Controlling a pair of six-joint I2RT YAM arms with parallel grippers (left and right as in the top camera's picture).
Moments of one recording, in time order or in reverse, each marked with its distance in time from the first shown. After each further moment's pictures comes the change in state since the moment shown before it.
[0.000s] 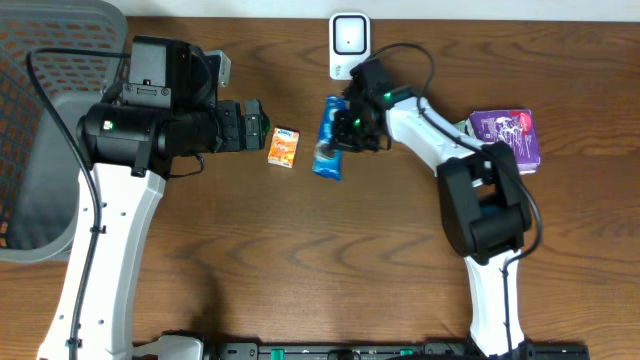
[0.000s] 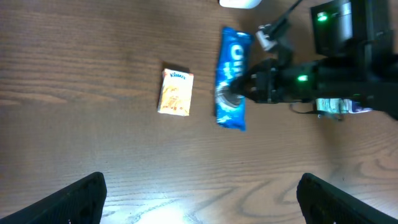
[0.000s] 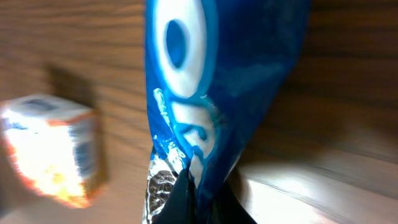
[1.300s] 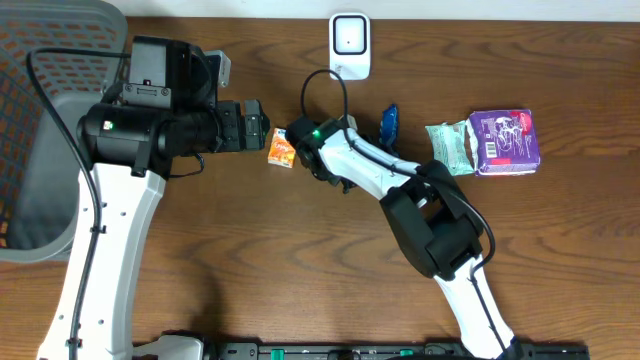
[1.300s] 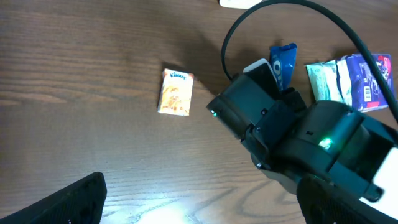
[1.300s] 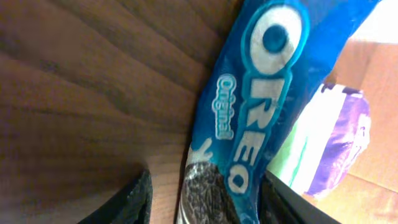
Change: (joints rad) left arm 0.000 0.000 0.000 0.000 0.000 0.000; right arm 0.293 0.080 0.040 -0.393 1.153 -0.240
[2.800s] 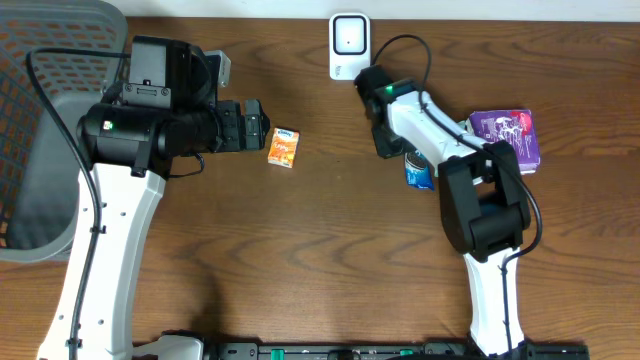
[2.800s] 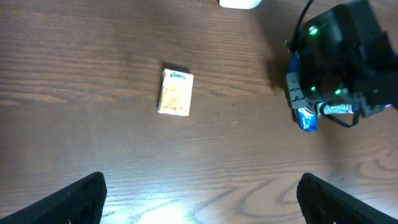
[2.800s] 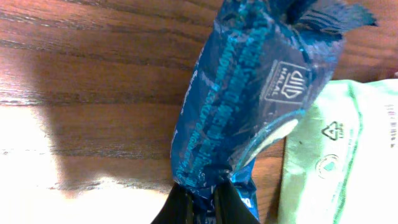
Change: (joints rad) left arm 0.000 0.000 0.000 0.000 0.000 0.000; right arm -0.304 -0.045 0.017 0.097 -0.397 -0.052
